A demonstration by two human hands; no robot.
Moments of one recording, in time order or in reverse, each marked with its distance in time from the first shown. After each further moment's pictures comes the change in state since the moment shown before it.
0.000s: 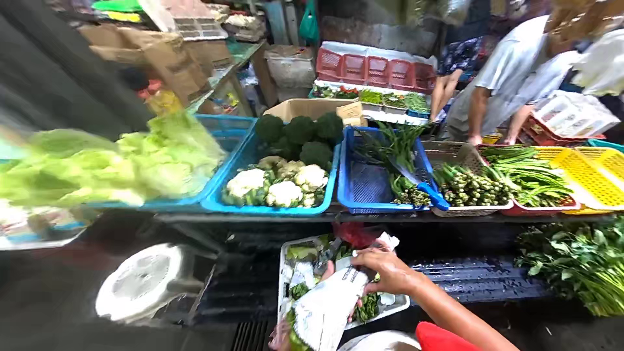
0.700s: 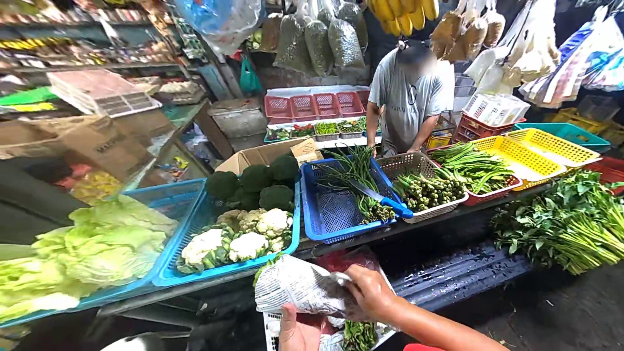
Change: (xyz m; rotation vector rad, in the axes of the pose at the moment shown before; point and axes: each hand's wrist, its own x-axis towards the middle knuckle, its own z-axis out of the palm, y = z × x) left_hand 0.002 0.029 0.073 -0.118 0.559 0.719; right_hand 0.006 -0.056 -0.017 0.109 0.384 0.342
